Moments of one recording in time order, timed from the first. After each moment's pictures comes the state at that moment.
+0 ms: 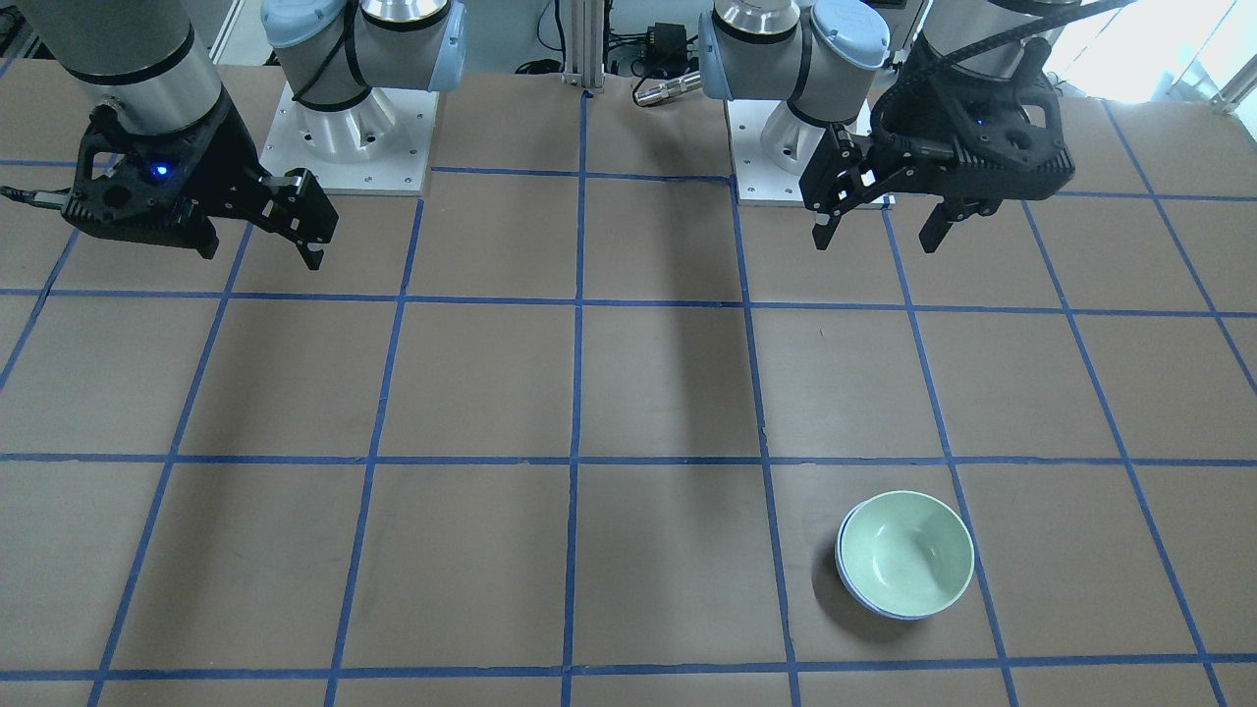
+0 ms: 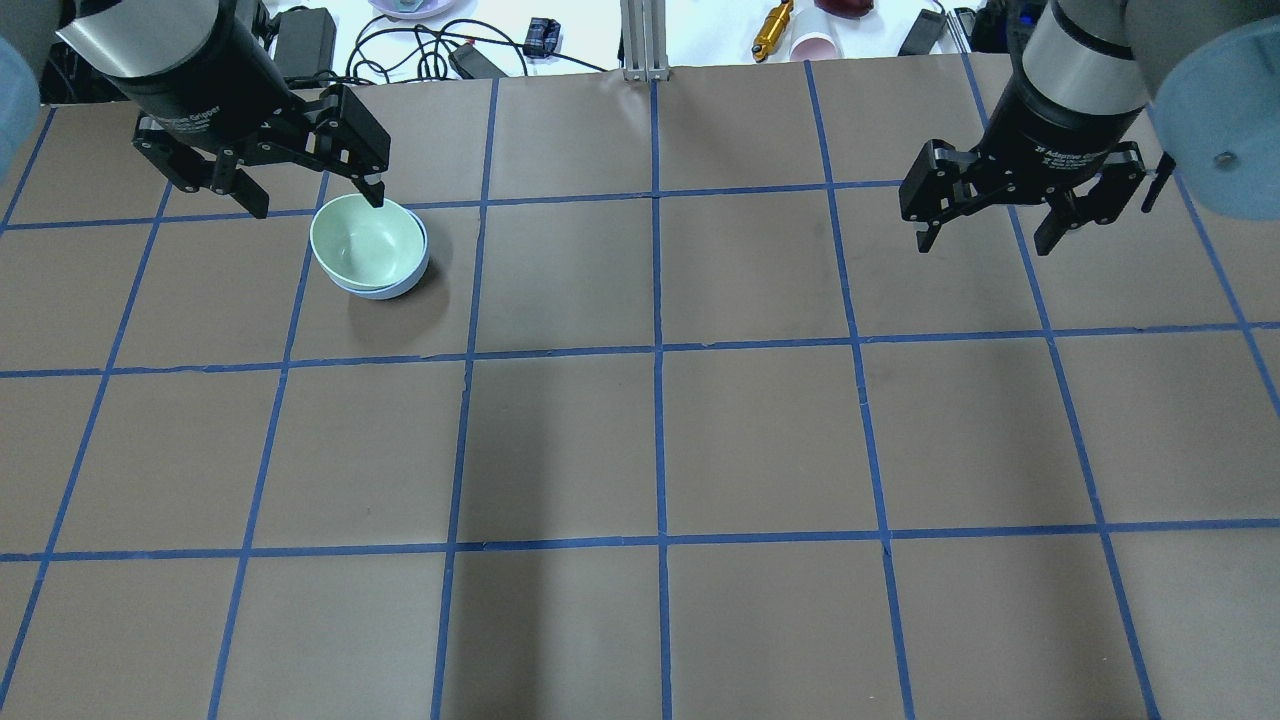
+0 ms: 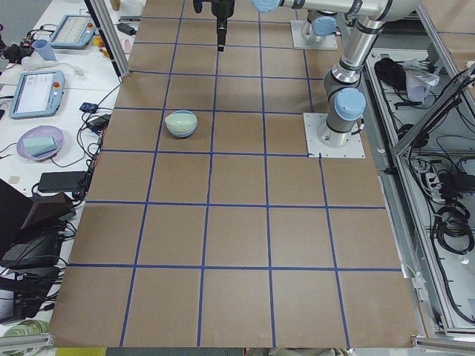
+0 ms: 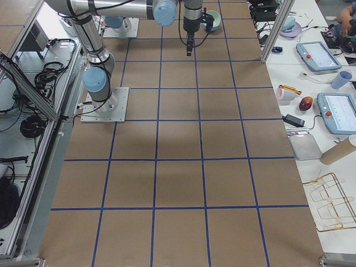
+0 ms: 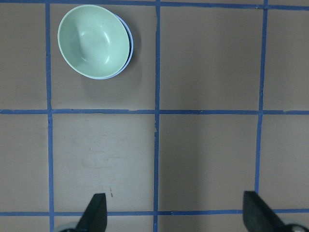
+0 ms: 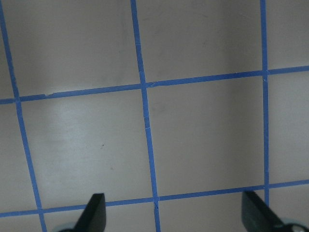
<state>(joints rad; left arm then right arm) -1.54 -1.55 -1.50 -1.57 1.53 0.00 1.52 -1.59 1.63 -1.60 -1.59 0.04</state>
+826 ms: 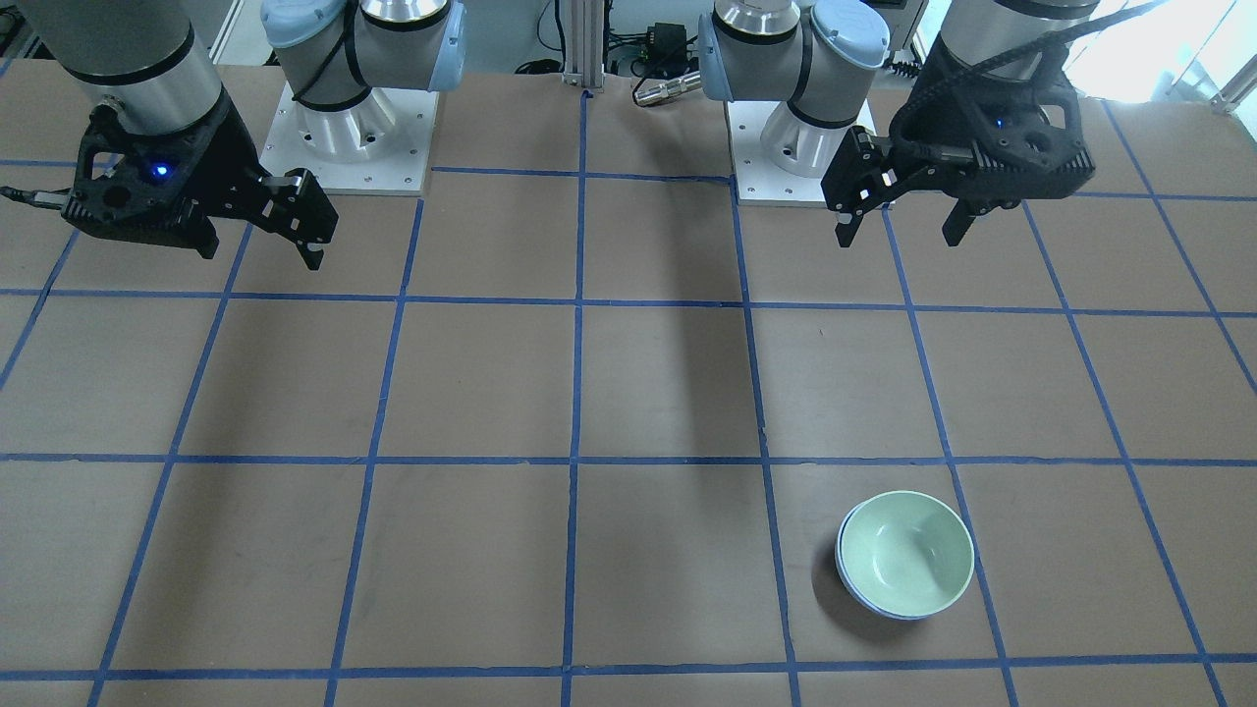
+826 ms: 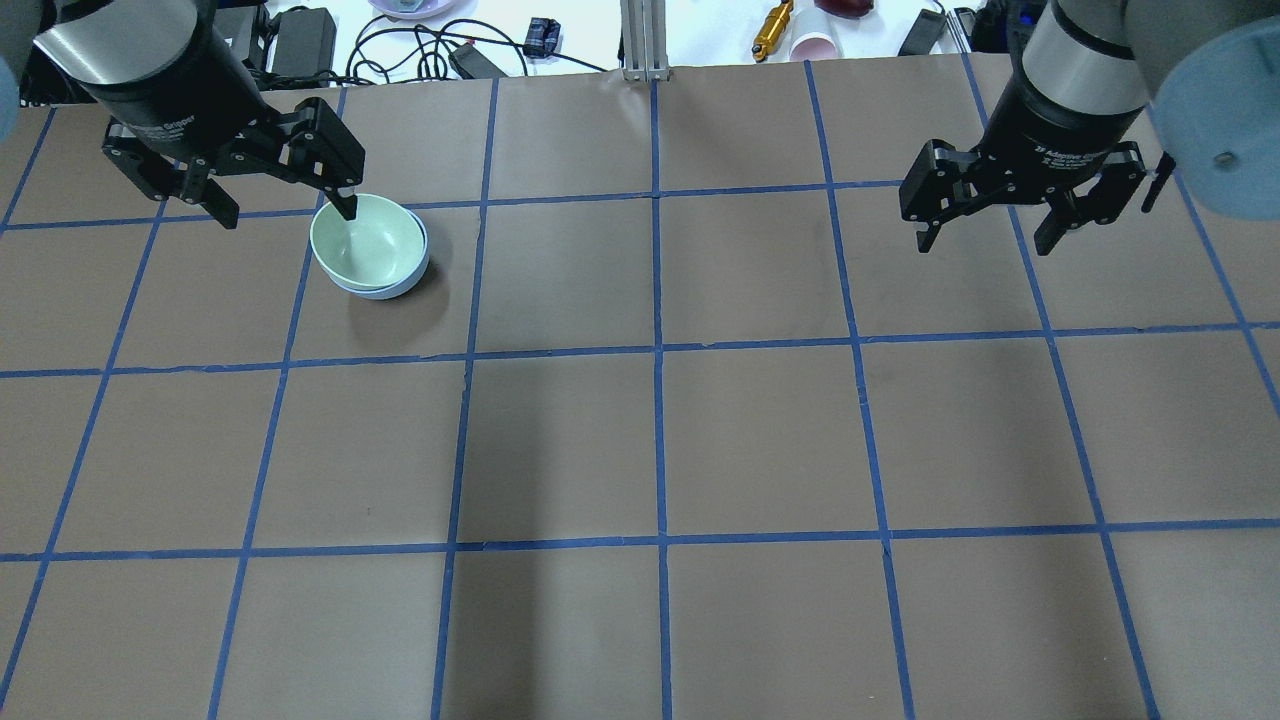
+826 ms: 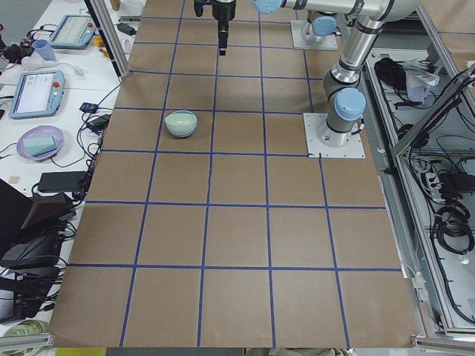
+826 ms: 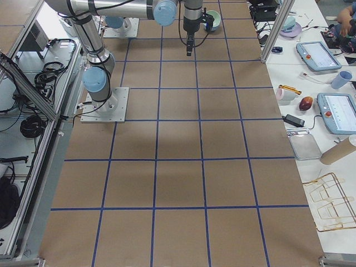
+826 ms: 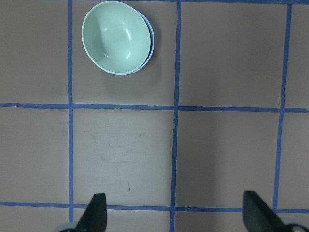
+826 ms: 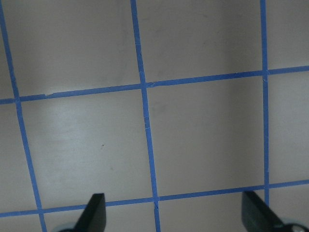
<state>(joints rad) -1.53 -1.55 -1.51 -1.61 1.58 0.01 1.52 -1.59 1.63 -1.60 -1.59 0.04</state>
